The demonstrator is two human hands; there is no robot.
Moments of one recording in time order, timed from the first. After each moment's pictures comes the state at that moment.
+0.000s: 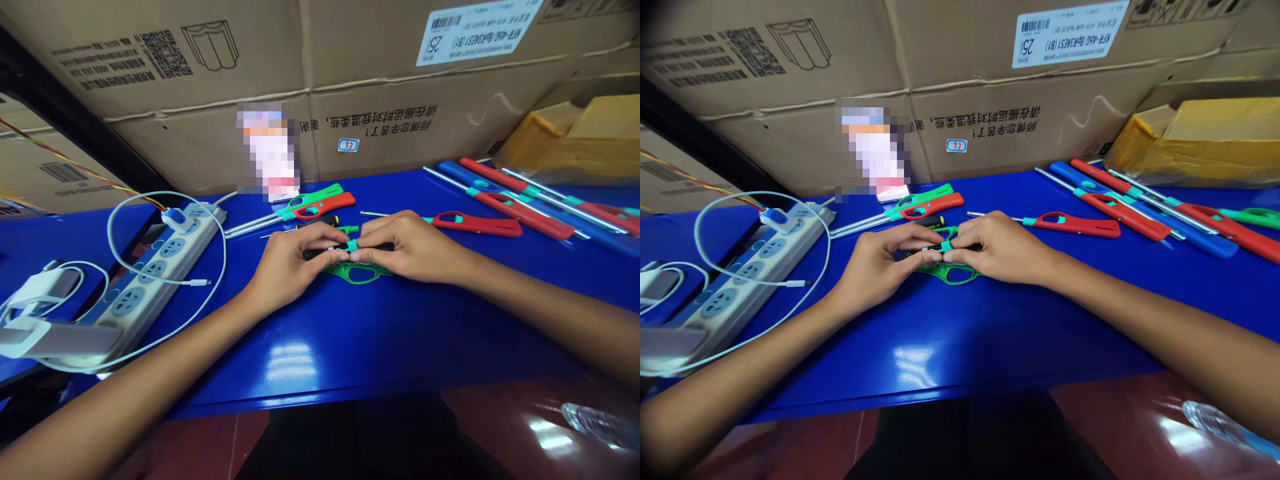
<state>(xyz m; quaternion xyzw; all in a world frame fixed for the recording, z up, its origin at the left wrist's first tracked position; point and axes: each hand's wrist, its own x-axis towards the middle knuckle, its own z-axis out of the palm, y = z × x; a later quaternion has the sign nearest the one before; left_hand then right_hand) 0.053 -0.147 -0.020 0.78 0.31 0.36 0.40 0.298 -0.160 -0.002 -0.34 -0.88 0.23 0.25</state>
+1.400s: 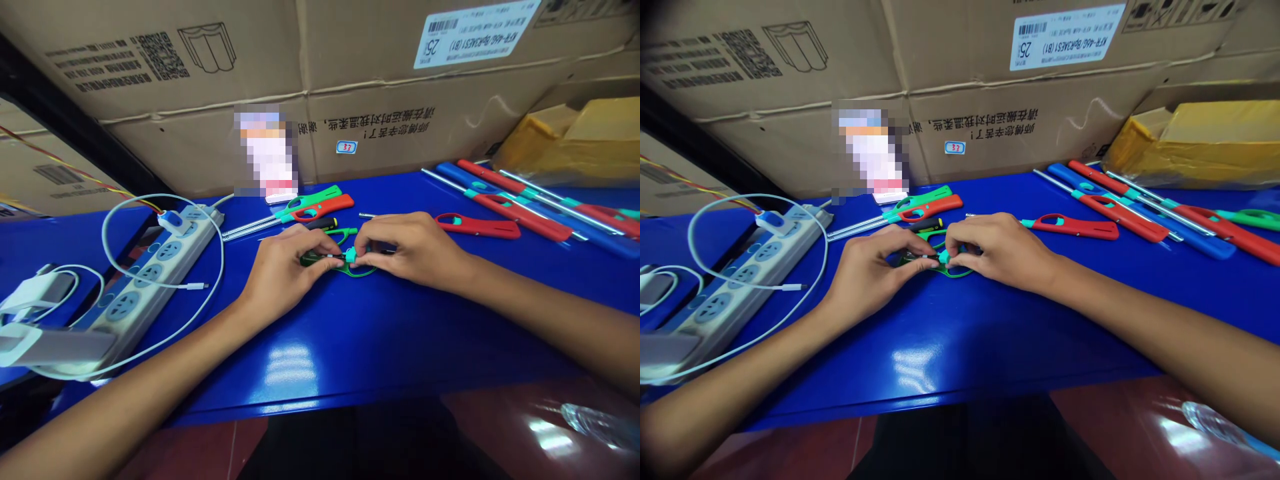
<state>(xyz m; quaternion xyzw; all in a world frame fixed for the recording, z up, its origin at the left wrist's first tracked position) 0.048 -0.152 -0.015 0.85 0.34 0.34 0.21 0.302 -0.165 -0.007 -0.33 -0.88 0.11 0.32</state>
